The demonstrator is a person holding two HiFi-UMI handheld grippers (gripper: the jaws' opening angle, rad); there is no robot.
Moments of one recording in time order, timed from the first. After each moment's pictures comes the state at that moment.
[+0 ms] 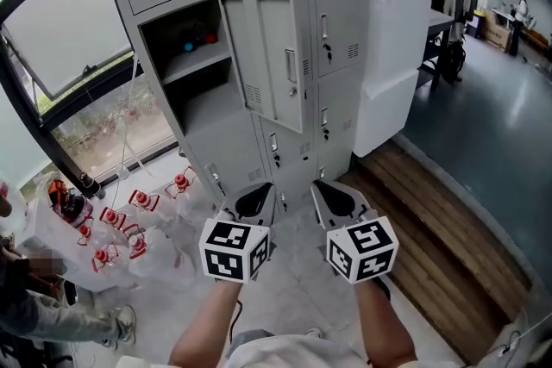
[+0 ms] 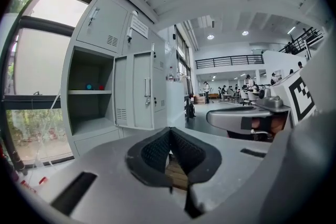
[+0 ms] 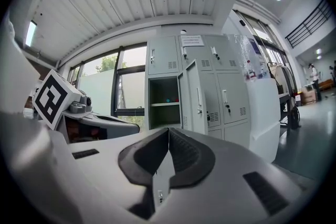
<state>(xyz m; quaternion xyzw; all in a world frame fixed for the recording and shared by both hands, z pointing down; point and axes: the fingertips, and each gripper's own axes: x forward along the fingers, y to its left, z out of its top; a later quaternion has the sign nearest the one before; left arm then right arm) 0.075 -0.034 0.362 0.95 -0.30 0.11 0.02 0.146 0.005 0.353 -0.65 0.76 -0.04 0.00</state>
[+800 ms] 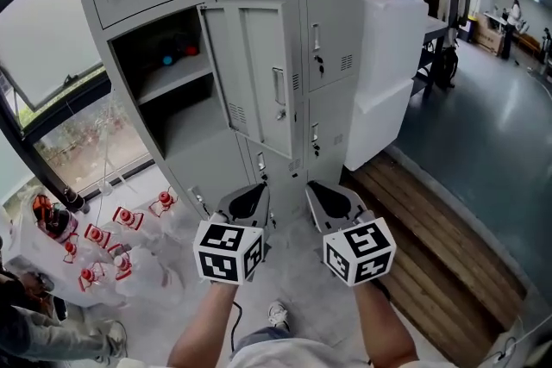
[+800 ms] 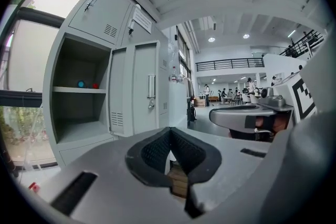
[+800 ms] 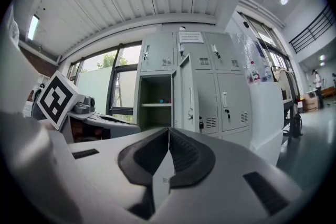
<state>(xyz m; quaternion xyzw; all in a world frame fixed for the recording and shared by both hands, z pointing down) 0.128 -0.119 0.363 0.95 -0.30 0.09 0.02 0.198 -0.073 0.348 -0.65 0.76 -0.01 -0.01</state>
